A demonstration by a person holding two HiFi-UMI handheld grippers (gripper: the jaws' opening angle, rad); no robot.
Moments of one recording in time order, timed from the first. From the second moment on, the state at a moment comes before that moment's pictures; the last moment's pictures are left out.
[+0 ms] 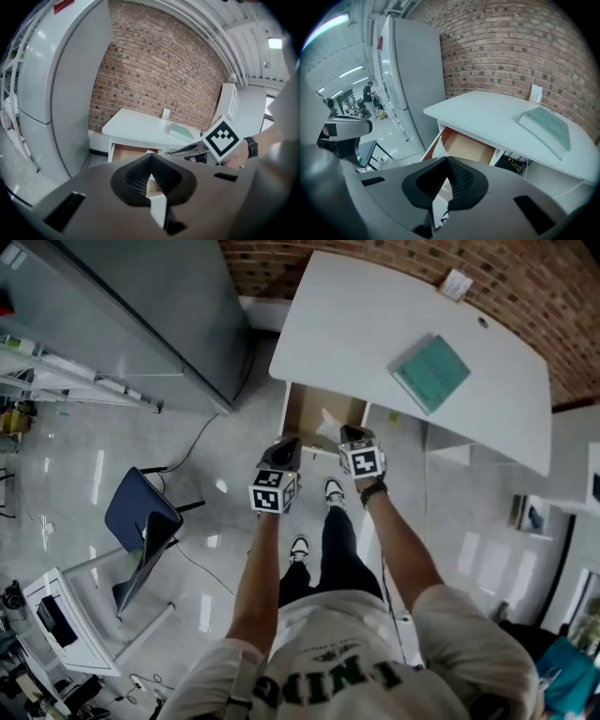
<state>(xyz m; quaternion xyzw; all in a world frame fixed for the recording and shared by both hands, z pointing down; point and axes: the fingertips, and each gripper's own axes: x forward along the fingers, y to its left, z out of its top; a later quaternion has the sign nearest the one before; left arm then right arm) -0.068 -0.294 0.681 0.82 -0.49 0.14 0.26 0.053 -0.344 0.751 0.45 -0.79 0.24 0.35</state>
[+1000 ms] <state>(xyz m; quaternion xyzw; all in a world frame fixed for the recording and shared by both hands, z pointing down) -0.071 -0.230 0.426 0.86 -0.50 0.09 0.07 0.113 -0.235 0.461 0.61 -0.78 0.11 0.11</state>
